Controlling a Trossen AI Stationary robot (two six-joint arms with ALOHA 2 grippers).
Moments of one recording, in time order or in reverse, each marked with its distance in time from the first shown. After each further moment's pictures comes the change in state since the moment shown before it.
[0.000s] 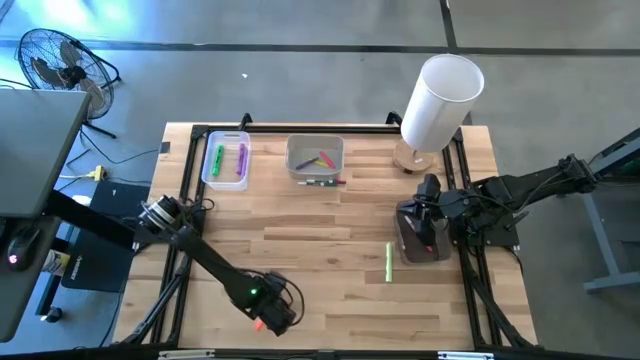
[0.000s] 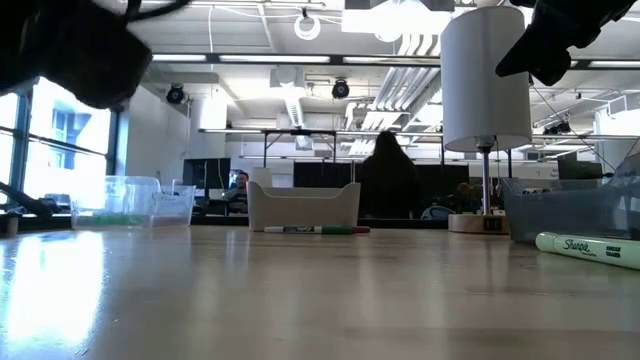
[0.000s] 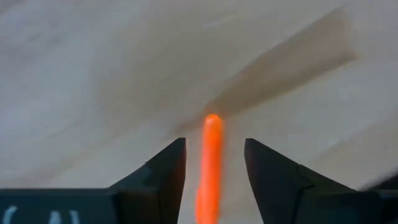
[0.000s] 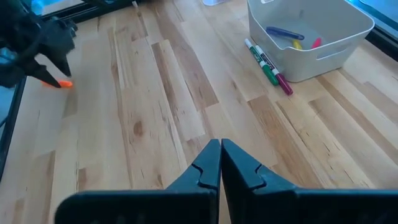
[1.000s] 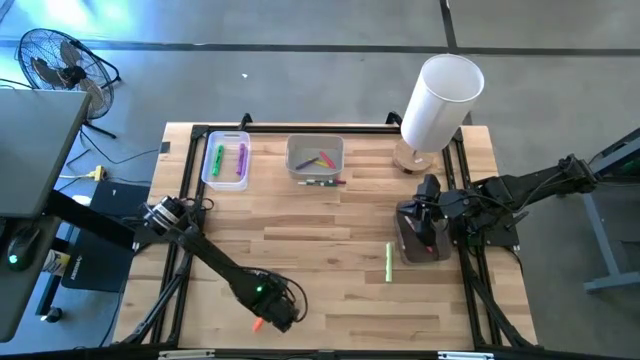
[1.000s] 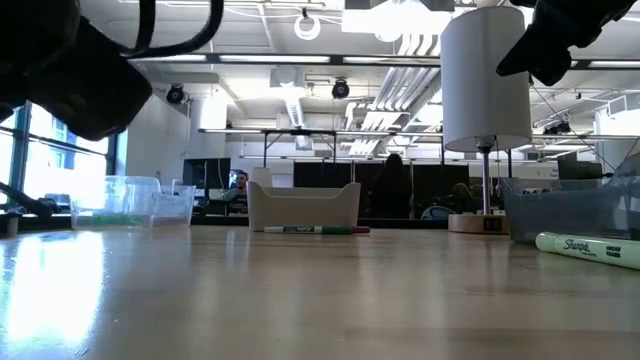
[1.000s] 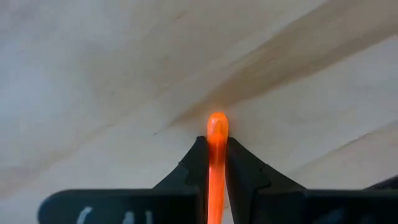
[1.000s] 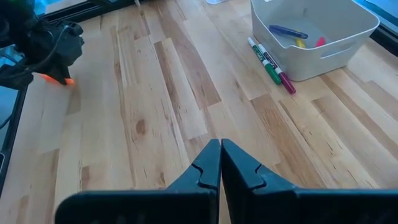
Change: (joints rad) left arm 0.040 0.030 -0.006 0.018 0.117 0.046; right arm 0.000 0.000 0.000 0.001 -0.012 0.000
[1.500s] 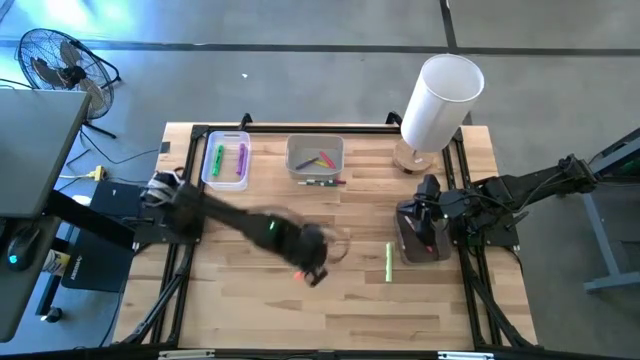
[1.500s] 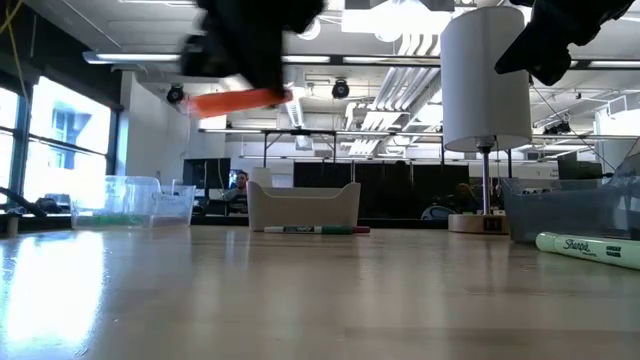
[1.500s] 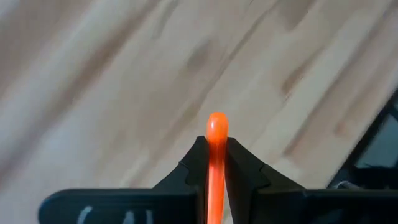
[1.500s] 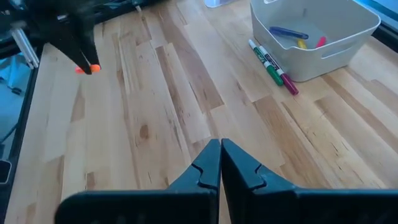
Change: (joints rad) left arm 0.311 -0.163 0.178 -0.064 -0.221 0.616; right arm 0.000 0.000 0.000 0.015 0.001 0.022
